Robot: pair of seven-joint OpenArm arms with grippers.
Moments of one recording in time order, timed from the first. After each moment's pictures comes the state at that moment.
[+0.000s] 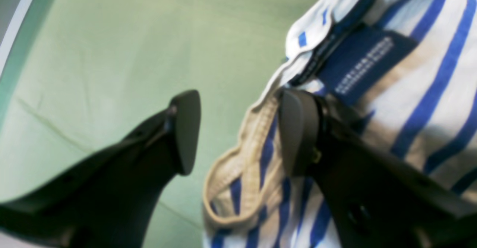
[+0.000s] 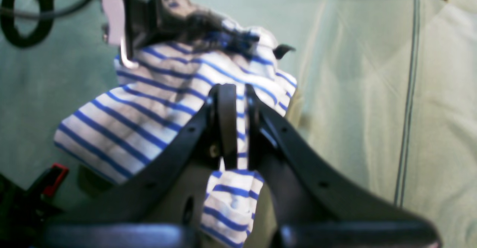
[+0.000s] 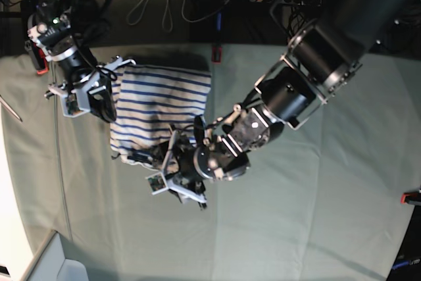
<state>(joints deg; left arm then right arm) -34.9 2.1 48.7 41.7 4.6 -21.6 5.9 -21.8 -1.7 21.8 104.6 -0.1 39.4 -15.4</state>
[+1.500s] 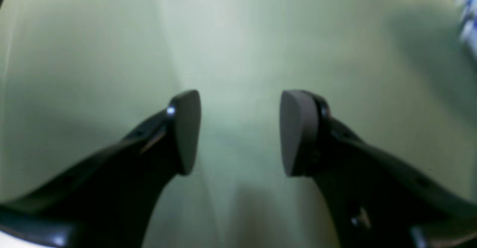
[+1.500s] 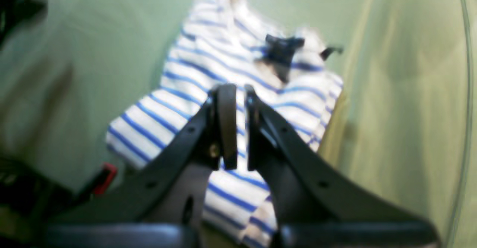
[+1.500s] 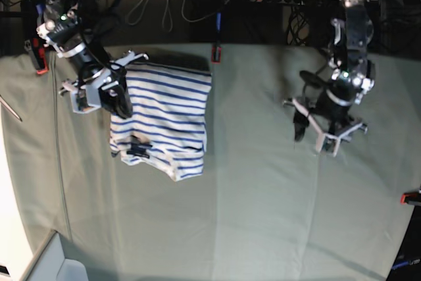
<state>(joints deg) 7.2 -7.8 -8.9 86.9 4.3 -21.1 20.8 -23.6 -2.1 19.5 104.5 4.9 39.4 -15.4</state>
